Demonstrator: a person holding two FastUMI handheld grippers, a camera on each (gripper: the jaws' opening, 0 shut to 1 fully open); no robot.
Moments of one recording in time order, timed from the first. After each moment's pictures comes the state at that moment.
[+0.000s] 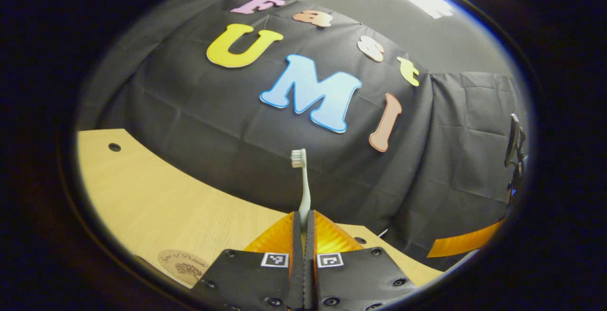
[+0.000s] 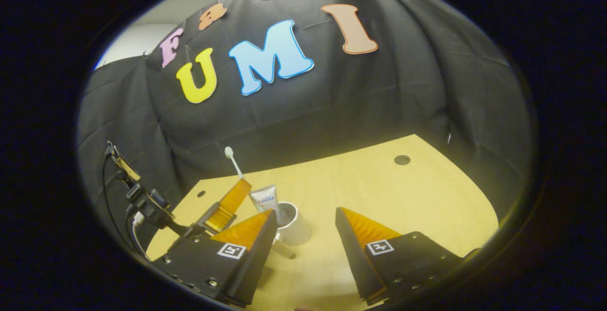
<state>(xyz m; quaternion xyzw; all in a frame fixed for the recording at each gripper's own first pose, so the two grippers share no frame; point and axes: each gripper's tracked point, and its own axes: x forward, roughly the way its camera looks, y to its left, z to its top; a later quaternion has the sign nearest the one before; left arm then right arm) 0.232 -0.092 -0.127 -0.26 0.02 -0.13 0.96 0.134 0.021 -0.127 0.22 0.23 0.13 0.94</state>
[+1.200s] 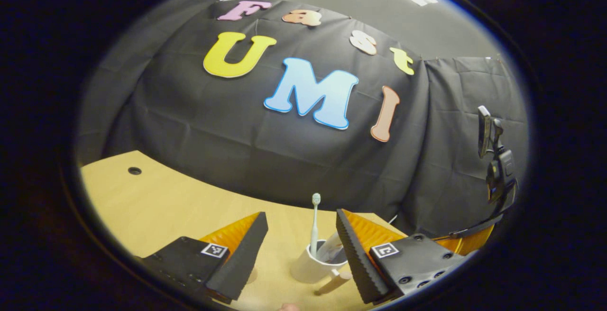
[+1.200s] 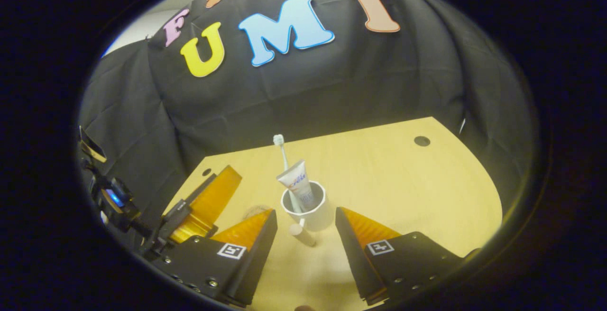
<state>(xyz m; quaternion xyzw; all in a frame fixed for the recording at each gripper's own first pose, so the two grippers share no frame) 0.174 -0.032 -0.104 -0.18 0.05 -0.11 0.98 0.134 0.086 -0.148 0.19 0.32 0.16 0.92</state>
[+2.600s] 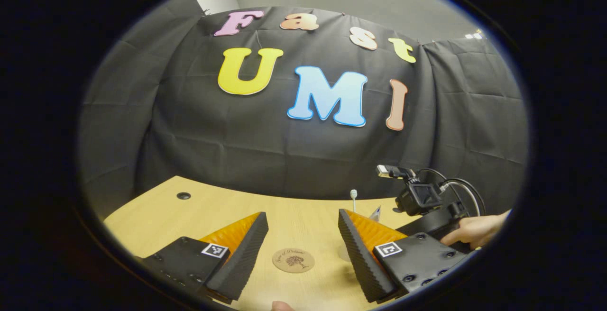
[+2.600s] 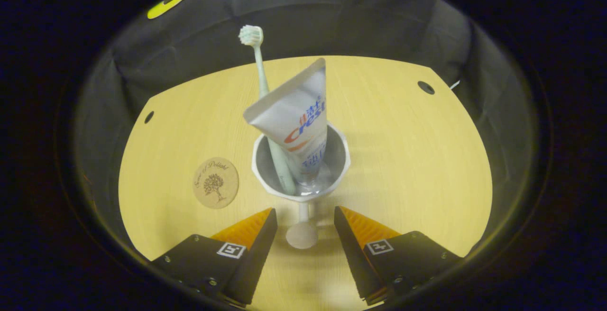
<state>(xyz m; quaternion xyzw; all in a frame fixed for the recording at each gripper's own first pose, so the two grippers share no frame) 0.110 0.045 -0.081 -0.12 0.08 -0.06 0.99 0.146 0.137 -0.251 0.10 0.56 0.08 0.82</state>
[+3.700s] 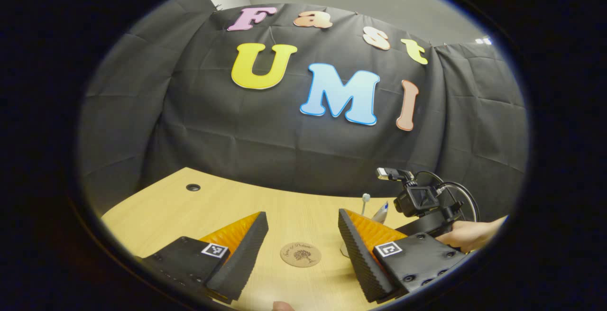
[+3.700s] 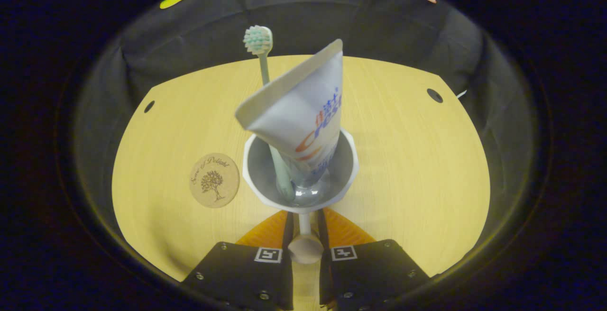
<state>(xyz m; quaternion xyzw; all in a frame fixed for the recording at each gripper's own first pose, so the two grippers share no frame) 0.099 0.066 -0.090 -0.14 0.09 -0.03 0.99 0.154 0.139 -0.249 0.06 0.55 0.10 0.83</state>
